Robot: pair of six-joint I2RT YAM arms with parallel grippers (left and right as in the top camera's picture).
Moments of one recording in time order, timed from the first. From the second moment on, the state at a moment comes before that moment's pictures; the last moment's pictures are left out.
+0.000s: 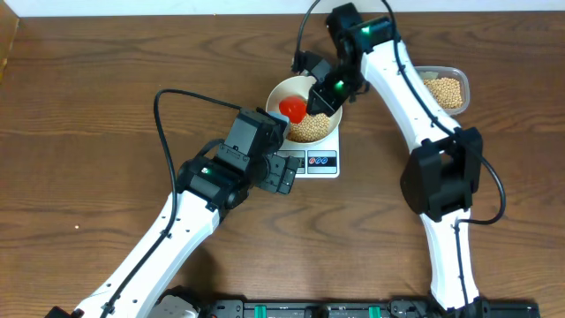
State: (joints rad) left arm -0.52 1.30 1.03 -0.72 0.04 -0.12; right arm 0.37 2.36 2.26 -1.34 -0.54 -0.50
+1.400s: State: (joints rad) left arm -0.52 1.30 1.03 -0.72 0.04 -0.12; right arm 0.38 2.36 2.28 -1.26 -0.23 -0.47
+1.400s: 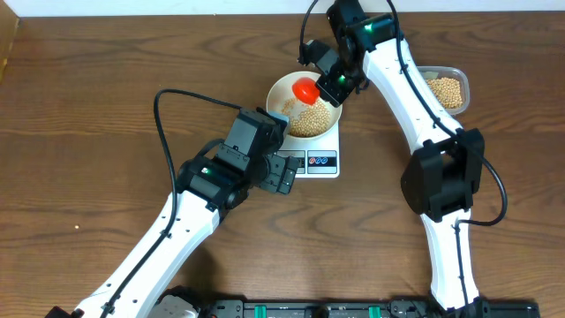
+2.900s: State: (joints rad) left arm -0.52 1.30 1.03 -0.72 0.04 -0.12; right arm 0.52 2.35 2.28 -1.21 0.12 -0.69
